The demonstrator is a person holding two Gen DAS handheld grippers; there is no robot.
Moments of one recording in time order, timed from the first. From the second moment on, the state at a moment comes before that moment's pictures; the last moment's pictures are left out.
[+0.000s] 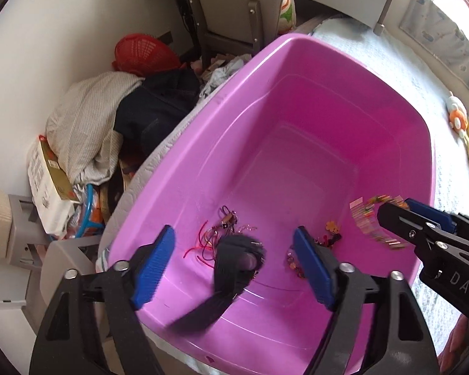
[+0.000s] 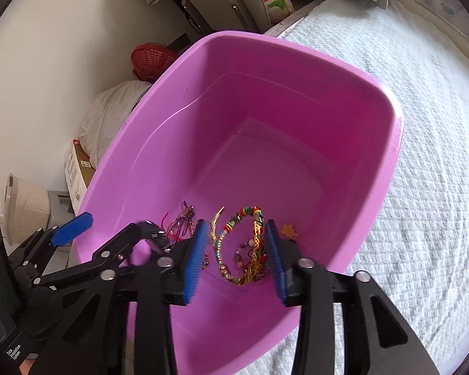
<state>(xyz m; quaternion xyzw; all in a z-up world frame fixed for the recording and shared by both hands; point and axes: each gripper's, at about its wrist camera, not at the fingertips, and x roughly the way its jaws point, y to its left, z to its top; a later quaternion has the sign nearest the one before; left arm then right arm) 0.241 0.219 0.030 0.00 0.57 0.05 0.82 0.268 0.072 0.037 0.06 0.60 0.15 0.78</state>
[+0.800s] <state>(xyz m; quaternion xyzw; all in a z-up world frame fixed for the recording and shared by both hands) 0.228 0.213 0.076 -0.02 0.57 0.05 0.82 0.238 0.049 0.079 0.07 0.60 0.12 0.79</state>
